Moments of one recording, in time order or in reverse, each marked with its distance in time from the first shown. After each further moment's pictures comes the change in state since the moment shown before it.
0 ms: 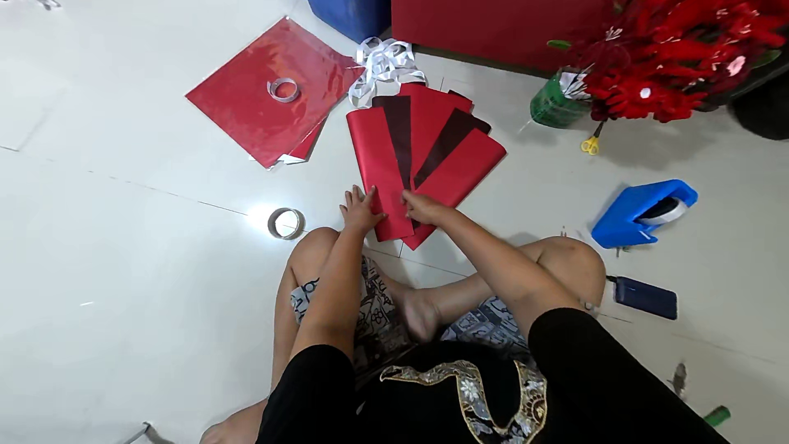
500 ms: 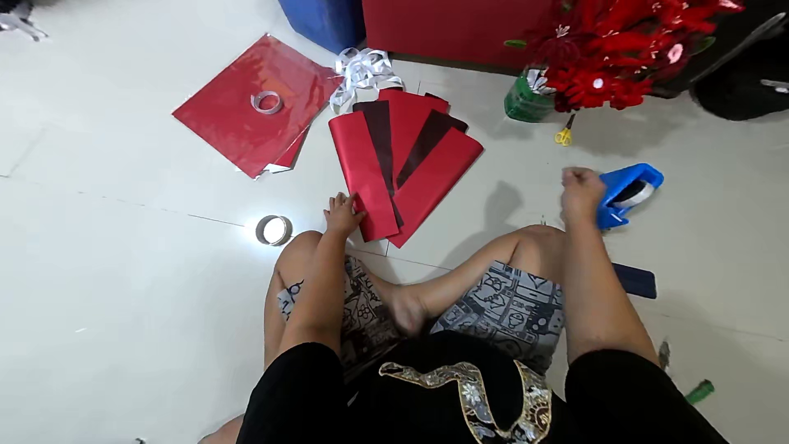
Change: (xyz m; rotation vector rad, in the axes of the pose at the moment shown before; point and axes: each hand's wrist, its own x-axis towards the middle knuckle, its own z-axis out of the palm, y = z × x) left_hand -0.008 -0.005 -0.006 -0.068 0.053 0.054; right_hand -0.222 0.186 -0.083 0.543 1.257 0.387
